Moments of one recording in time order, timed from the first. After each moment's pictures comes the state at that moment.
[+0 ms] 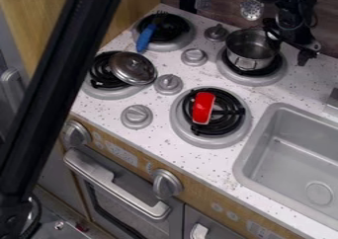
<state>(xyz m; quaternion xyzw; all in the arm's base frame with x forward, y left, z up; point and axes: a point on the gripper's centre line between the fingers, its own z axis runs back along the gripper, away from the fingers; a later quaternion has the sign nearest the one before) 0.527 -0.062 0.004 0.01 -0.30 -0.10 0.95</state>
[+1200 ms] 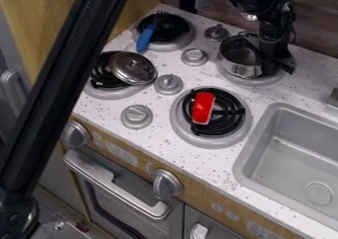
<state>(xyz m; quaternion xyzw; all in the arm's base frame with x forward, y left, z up) 0.504 -0.039 -0.027 0.03 -0.23 -0.11 0.97</state>
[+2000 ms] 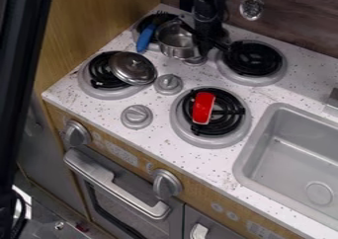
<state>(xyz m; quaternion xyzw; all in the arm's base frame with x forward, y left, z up) 0.471 0.081 -0.007 0.09 -0.21 -0.04 0.97</state>
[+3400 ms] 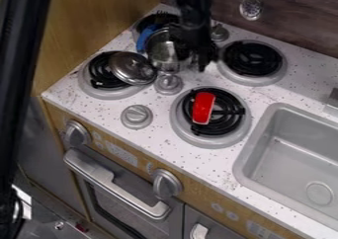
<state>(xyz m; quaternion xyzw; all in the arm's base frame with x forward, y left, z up) 0.453 0.073 -0.016 0.05 -0.16 -0.02 0.99</state>
